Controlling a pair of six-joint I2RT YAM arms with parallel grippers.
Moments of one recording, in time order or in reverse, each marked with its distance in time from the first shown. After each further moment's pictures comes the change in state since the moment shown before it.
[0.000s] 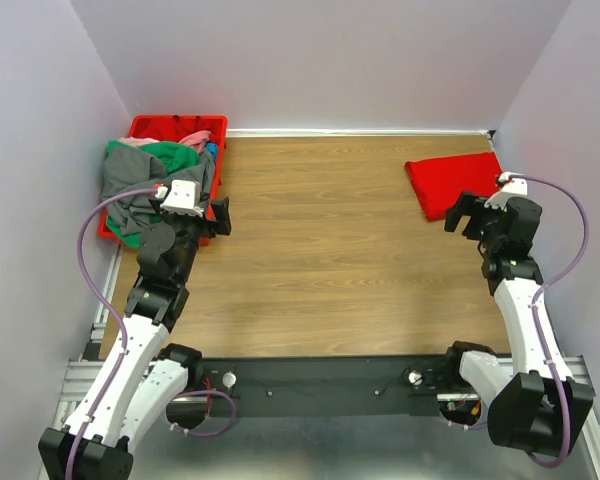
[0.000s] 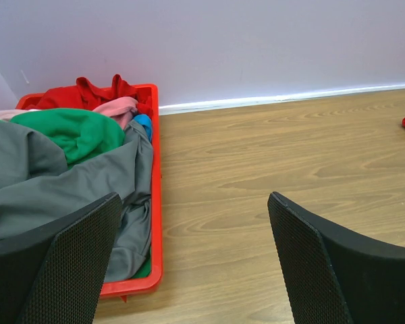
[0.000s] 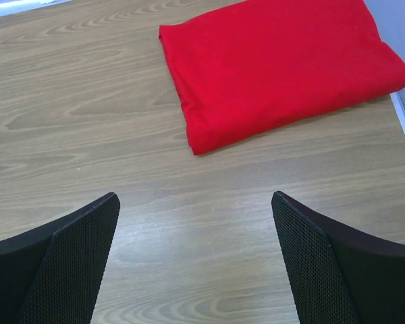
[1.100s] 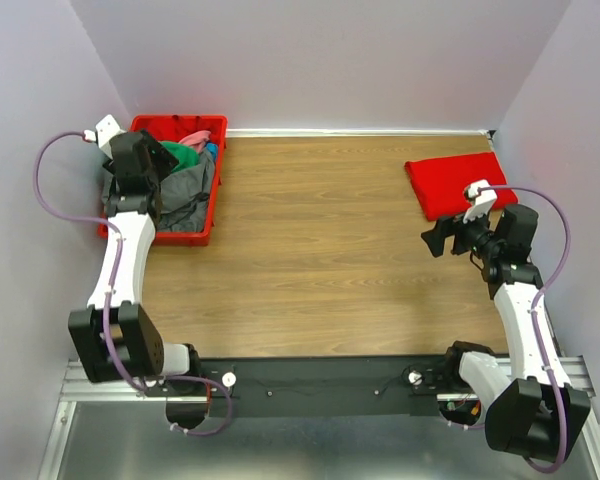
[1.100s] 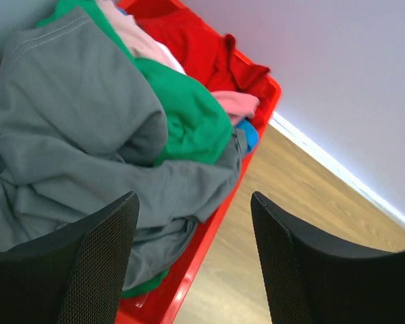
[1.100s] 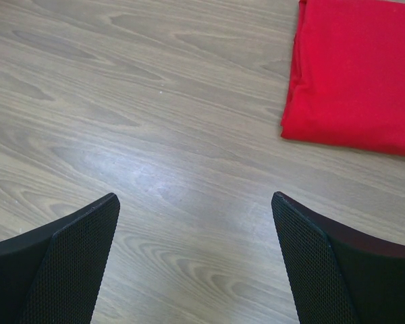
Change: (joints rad) left arm 0.408 0.611 0.519 -0.265 -0.071 -0.543; right arm -0.013 -0.033 -0.021 -0.136 -0.434 -0.310
